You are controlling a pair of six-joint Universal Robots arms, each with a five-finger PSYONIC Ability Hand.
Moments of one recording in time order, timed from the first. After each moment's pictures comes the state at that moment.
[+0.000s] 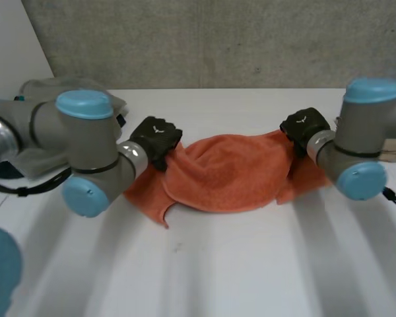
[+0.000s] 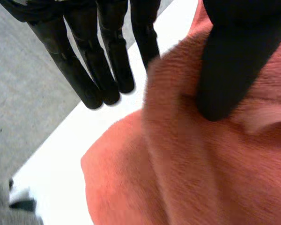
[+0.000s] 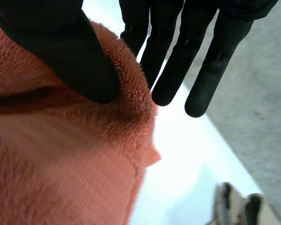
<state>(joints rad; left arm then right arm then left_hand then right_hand) 4.22 -2.40 -0.93 3.04 -1.42 3.66 1.89 -0.67 0.83 0.12 1.50 2.50 0.73 0.76 0.76 0.77 0.60 1.10 1.17 1.18 1.19 1.00</state>
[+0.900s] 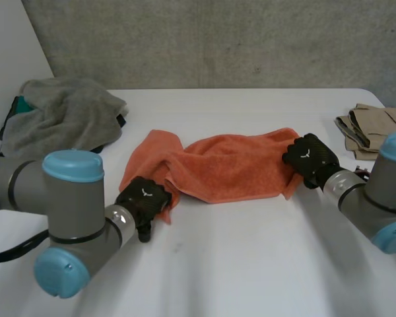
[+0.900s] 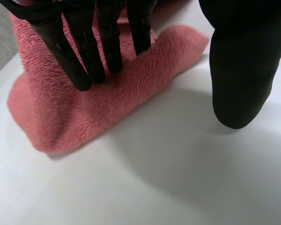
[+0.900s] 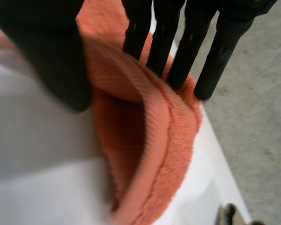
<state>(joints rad) 4.20 -2.15 -1.55 3.17 -1.52 3.69 1.76 -0.91 1.50 -0.33 1.18 2.24 0.45 0.45 0.45 0.44 0.26 0.84 0.85 0.84 0.84 0.66</state>
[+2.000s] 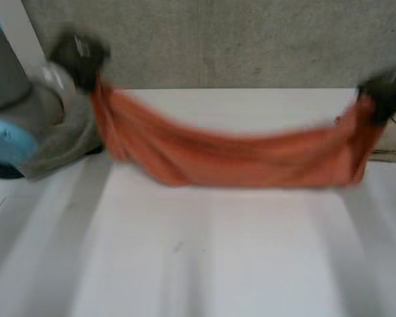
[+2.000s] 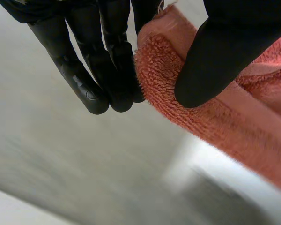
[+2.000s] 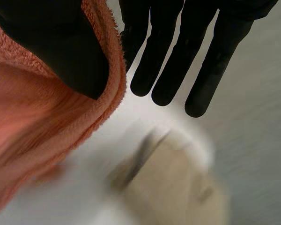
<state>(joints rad) 4.42 -2.12 -0.89 3.05 -1.46 3.83 1.62 -0.93 0.70 0.56 1.38 2.57 1.15 1.20 1.19 1.20 0.98 1.12 1.17 1.18 1.19 1.00</state>
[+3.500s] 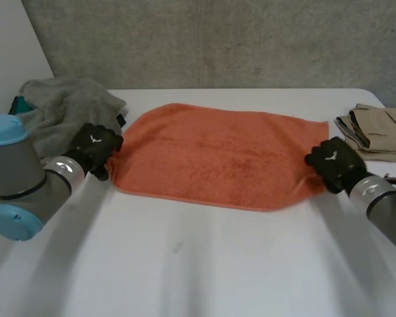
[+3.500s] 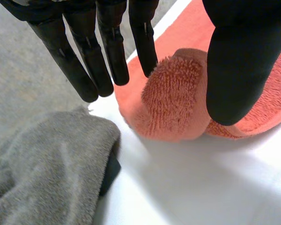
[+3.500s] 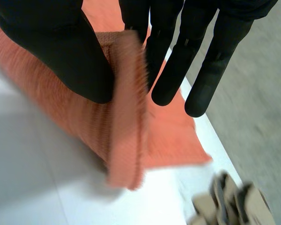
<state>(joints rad) 4.52 -2.14 -1.48 3.36 -1.30 3.76 1.63 -1.05 1.67 -0.35 1.13 2.33 0.59 0.60 0.60 0.59 0.42 1.13 1.18 1.18 1.19 0.99</state>
